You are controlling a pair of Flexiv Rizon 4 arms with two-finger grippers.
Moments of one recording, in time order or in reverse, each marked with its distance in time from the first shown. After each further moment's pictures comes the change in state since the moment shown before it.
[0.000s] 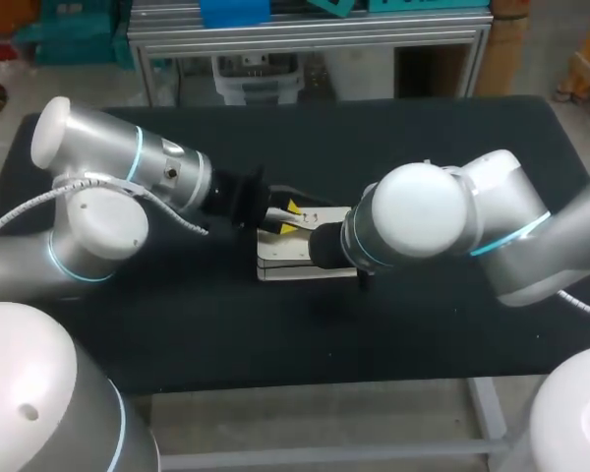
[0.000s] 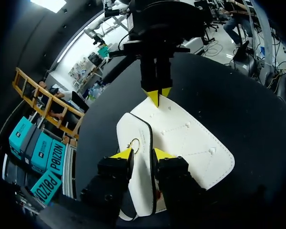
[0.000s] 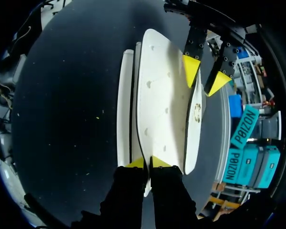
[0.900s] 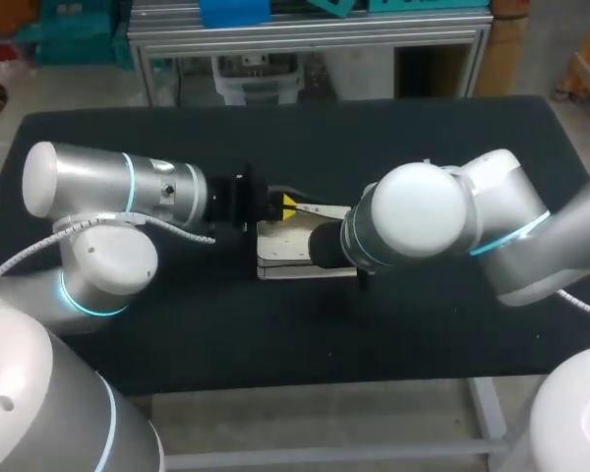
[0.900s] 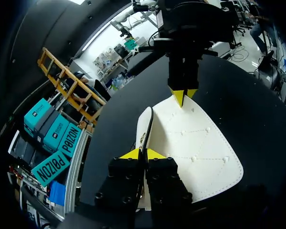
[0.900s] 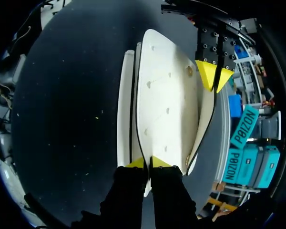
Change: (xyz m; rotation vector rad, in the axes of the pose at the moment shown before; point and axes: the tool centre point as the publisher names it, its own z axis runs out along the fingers) left arm -0.024 0.007 -0.010 -0.037 -0.182 -0.182; right arm -0.001 0.000 0.000 0.000 -0.001 0.000
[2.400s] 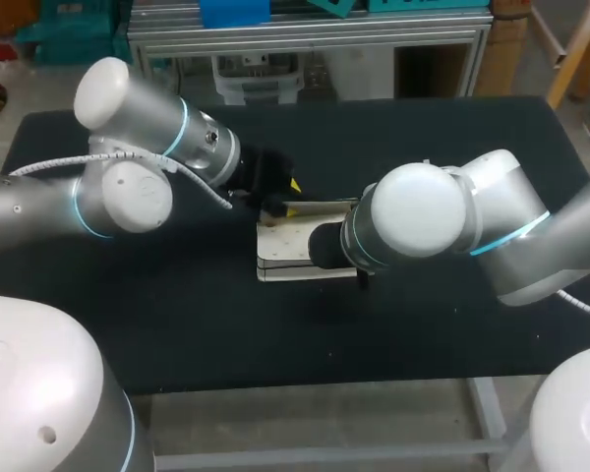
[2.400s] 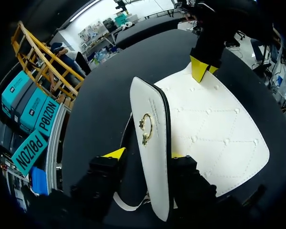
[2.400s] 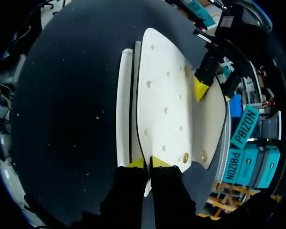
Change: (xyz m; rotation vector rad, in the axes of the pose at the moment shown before) left arm -0.013 0.040 0.035 -0.230 0.222 -0.073; right arm 0.001 0.000 0.001 0.001 0.002 0.000
